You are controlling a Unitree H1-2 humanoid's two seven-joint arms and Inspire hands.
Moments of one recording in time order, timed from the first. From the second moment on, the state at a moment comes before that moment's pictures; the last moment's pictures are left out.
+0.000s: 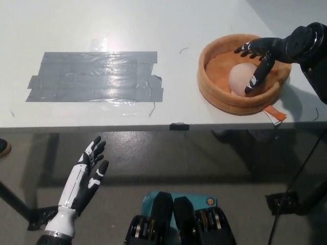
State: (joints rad) left_arm -0.08 0.17 -0.04 0.09 0.09 -0.24 -0.06; right_arm -1.24 -0.38 0.57 1.00 -0.36 0.24 0.65
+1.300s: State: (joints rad) left_arm -0.10 0.17 -0.03 0.09 0.09 -0.24 -0.06; right_arm -1.19 -0.32 0.48 1.08 -0.43 0.20 0.54
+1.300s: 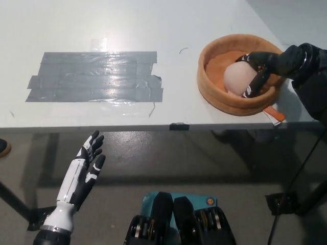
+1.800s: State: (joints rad) left_arm -0.12 0.17 -0.02 0.09 0.09 -0.24 -0.06; right_arm -1.19 -0.30 0.51 1.20 -0.47 0.14 0.43
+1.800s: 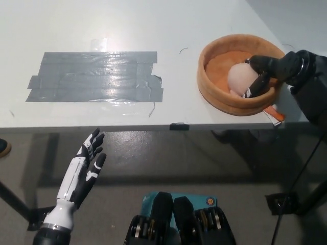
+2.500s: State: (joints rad) left_arm -0.17 0.17 -0.01 0.10 0.09 -0.24 -0.07; right_arm -1.16 -0.32 0.25 1.19 -0.38 -0.02 0.22
